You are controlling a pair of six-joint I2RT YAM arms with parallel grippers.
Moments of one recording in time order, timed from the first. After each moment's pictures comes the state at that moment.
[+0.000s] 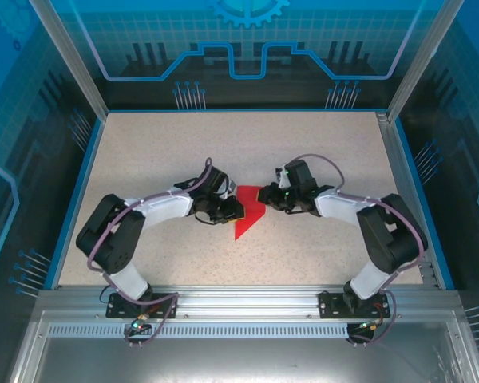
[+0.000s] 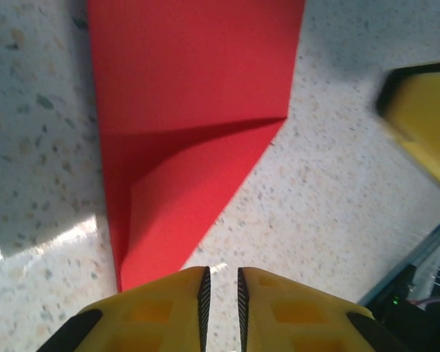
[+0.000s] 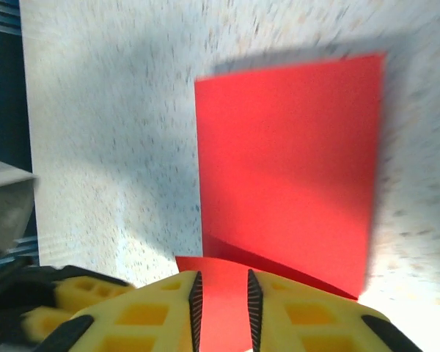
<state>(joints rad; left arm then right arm) -0.54 1.69 0.94 -0.31 0.48 -0.77 0.45 1.63 0.83 -0.02 -0.45 0.79</state>
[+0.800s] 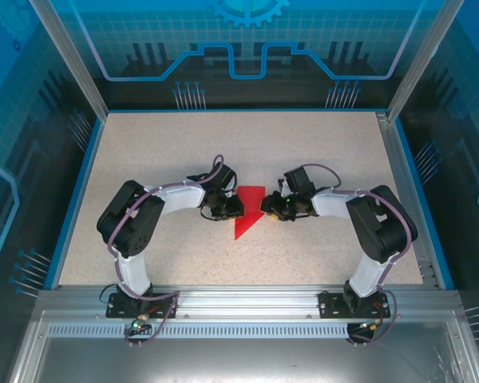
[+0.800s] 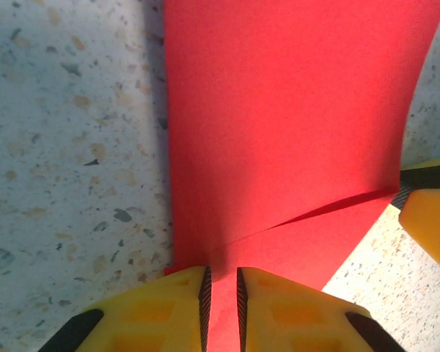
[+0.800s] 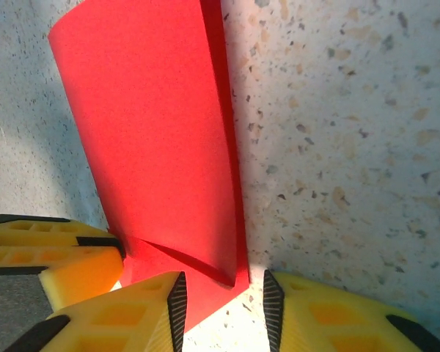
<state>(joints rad) -0.54 1.86 1.07 -0.38 0.36 -0.69 0.45 1.75 0.82 -0.07 -0.48 0.81</state>
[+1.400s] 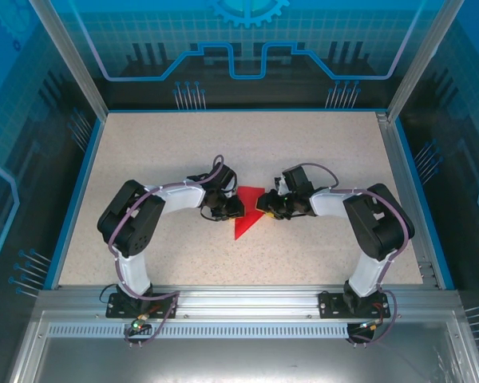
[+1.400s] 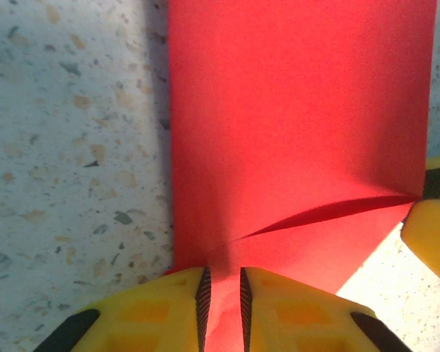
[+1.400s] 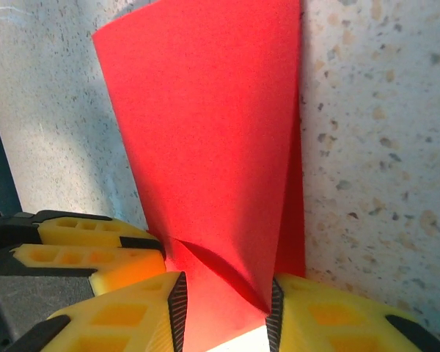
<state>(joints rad) -0.54 1.86 1.07 -0.38 0.37 -0.69 0.45 1.77 0.83 0.01 -0.54 0.85</state>
